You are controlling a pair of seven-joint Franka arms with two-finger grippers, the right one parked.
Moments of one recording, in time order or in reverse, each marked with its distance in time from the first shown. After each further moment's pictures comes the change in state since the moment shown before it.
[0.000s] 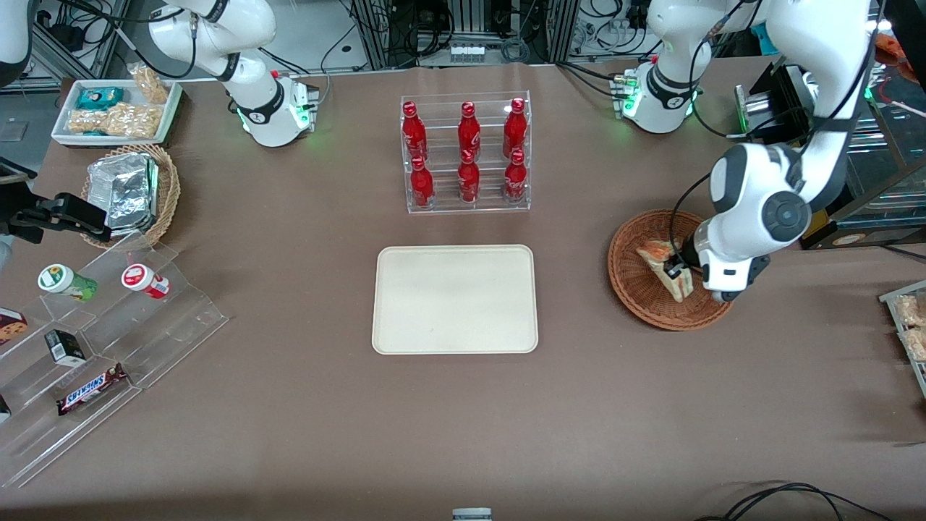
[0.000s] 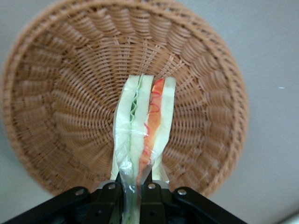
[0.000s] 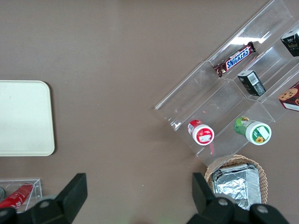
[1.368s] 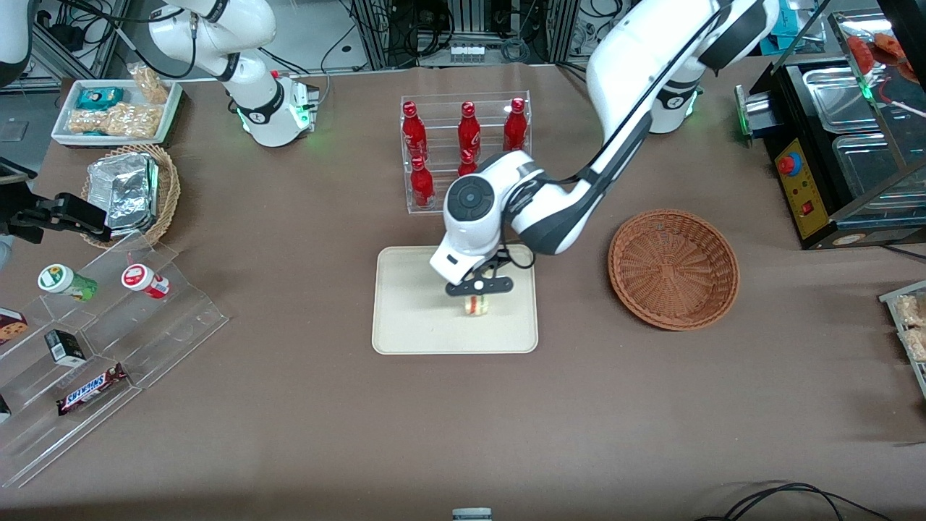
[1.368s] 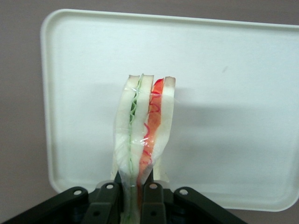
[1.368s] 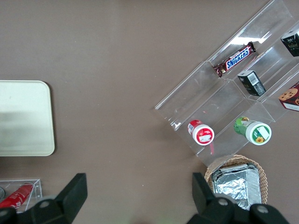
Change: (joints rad) arm -0.642 0.598 -0.098 0.783 0.280 -0.071 -0.143
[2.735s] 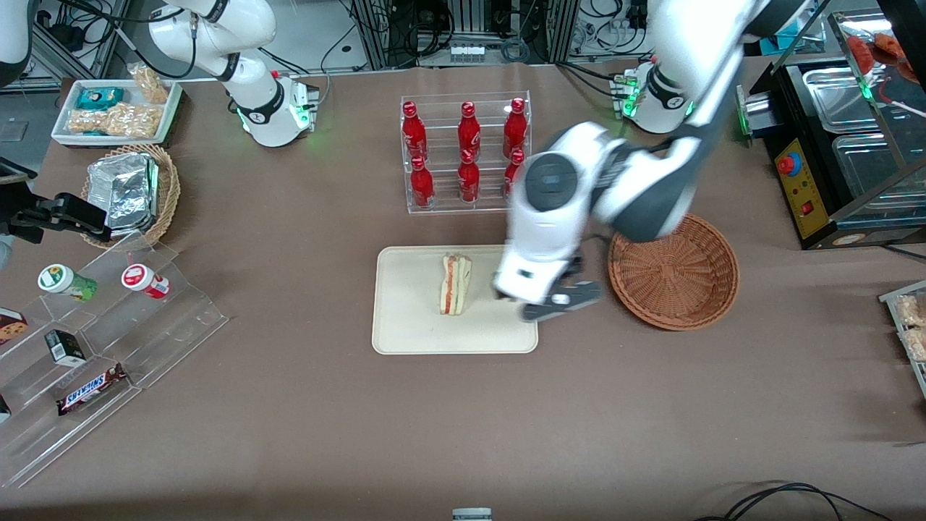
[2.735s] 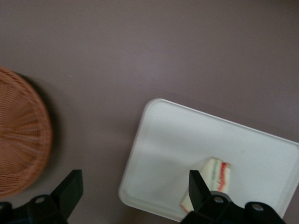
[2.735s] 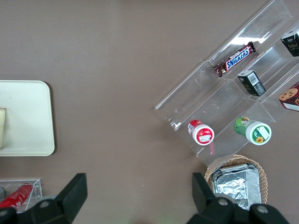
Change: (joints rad) arm 0.203 -0.256 0.049 0.051 -0.032 -0.280 0.005
